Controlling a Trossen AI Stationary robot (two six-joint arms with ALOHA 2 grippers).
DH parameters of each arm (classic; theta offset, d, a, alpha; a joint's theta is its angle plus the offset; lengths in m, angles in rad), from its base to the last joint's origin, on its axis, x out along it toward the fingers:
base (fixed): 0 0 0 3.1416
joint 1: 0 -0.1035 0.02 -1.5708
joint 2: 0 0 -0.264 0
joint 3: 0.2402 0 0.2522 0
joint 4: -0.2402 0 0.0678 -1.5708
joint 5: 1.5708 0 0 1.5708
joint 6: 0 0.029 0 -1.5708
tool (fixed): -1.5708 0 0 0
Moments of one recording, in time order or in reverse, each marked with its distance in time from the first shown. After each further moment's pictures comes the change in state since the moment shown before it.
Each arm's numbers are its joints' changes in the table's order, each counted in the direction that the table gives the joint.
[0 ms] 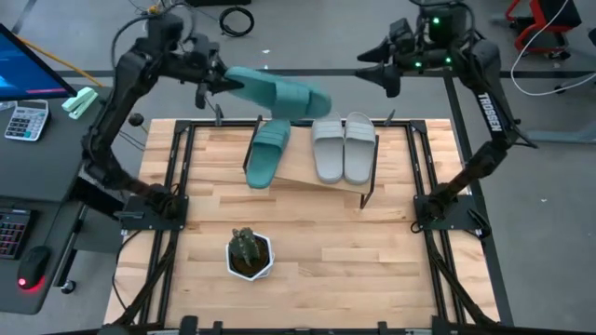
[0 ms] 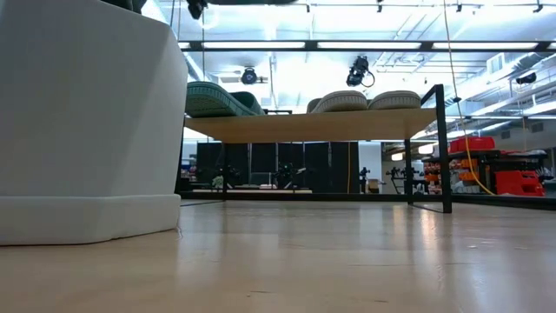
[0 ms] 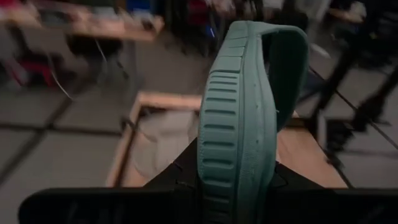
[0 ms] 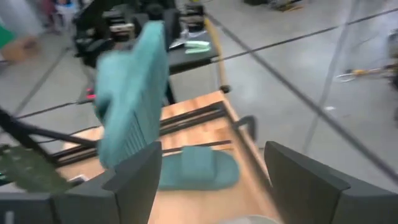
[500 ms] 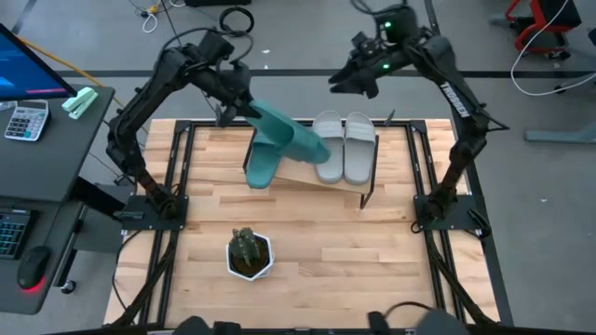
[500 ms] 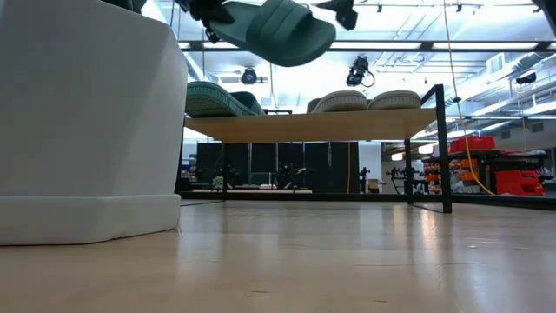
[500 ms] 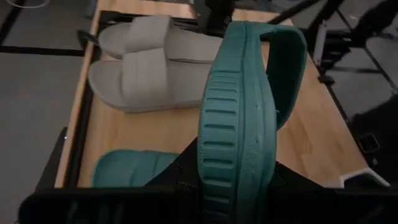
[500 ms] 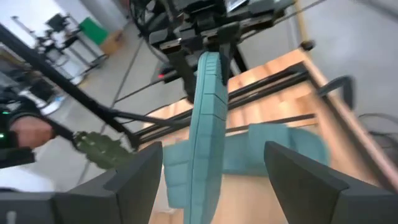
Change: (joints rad) left arm 0.183 -0.204 0.147 -0.407 0.243 0.262; right arm -0.029 -0.179 0.000 0.002 0.304 0.098
